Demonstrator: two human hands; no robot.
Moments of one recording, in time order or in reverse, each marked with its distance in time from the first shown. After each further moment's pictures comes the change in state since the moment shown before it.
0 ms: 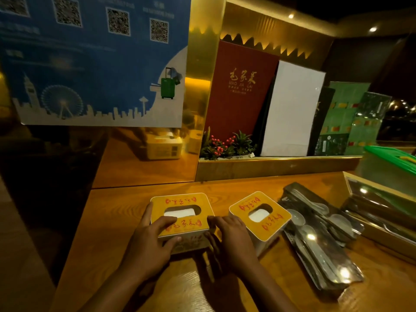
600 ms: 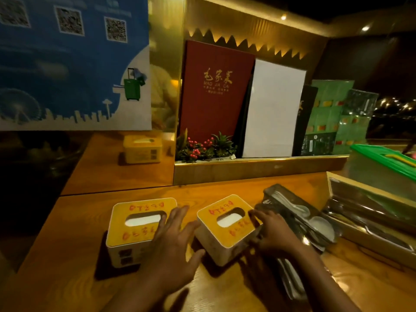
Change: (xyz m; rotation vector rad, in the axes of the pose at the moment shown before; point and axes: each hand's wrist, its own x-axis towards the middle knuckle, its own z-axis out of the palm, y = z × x) left_hand -0.006 0.109 0.079 0.354 -0.150 0.271; right_hand 0.006 0.172 -0.109 -0.139 -0.315 0.278
